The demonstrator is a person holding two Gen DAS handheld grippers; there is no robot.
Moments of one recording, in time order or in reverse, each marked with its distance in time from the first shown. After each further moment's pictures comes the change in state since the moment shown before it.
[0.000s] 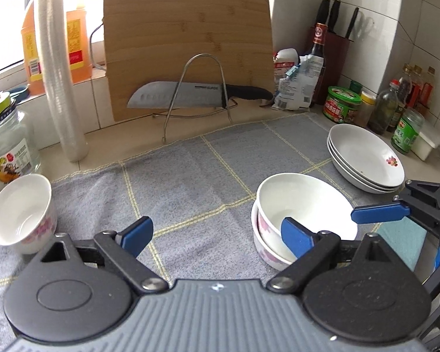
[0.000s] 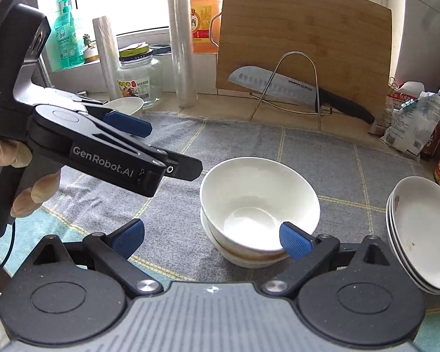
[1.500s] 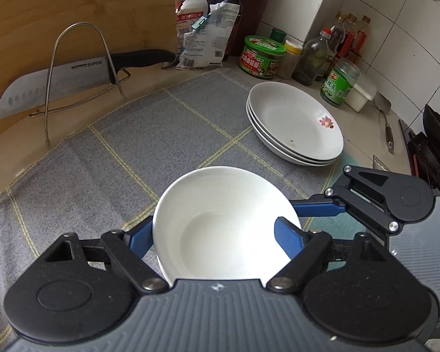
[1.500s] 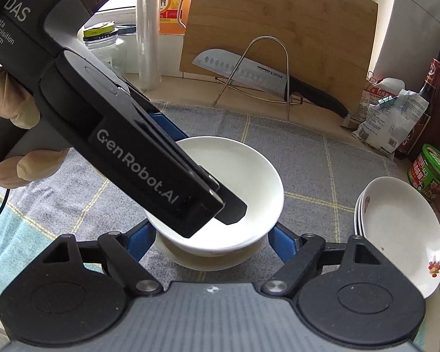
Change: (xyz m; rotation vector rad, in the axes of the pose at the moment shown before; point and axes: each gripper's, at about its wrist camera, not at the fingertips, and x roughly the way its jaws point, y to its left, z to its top) left arm 0.072 -0.045 0.050 0.191 0.250 -0.362; right arm 0.022 -0.021 0.010 -0.013 0.090 -0.138
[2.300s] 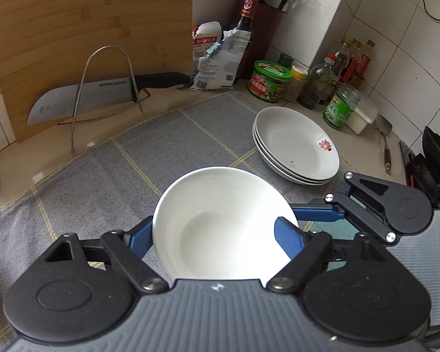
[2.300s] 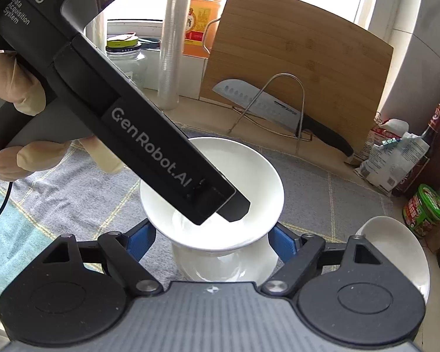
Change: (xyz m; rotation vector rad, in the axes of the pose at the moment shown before) left arm -0.038 0.002 0.000 -0.042 -0.071 0.020; right arm -0.022 0.020 0.016 -0.088 -0.068 -0.028
